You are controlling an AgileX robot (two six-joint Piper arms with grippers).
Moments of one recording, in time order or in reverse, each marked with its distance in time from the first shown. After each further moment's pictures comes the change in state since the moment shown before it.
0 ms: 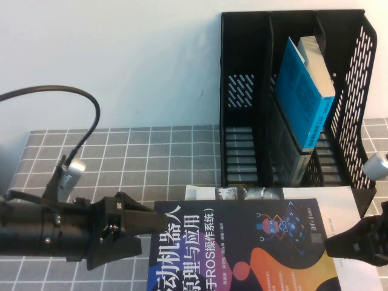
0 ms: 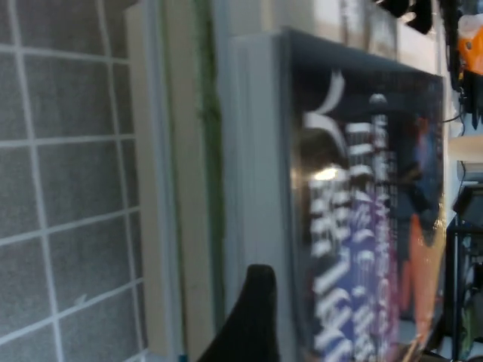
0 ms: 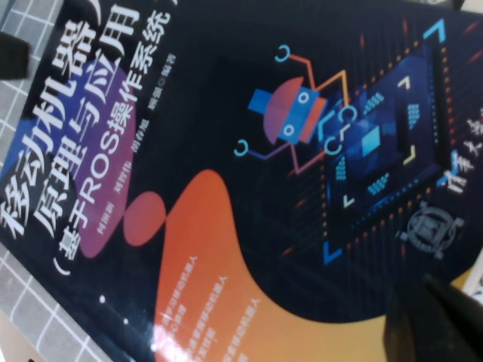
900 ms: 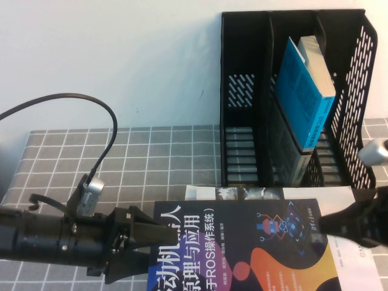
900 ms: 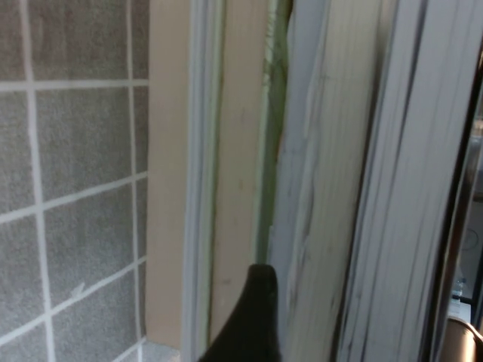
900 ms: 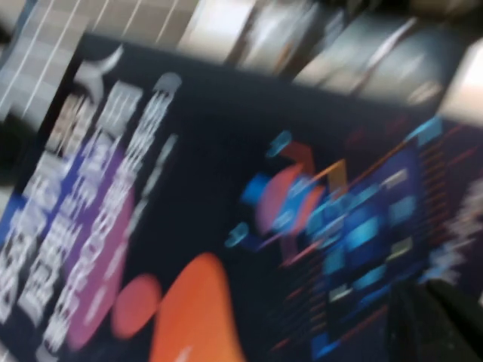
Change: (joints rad) right arm 0.078 -0.015 0.000 0.071 -0.164 -0.002; left arm 0.000 0.246 -0.002 -0.085 0.109 0.138
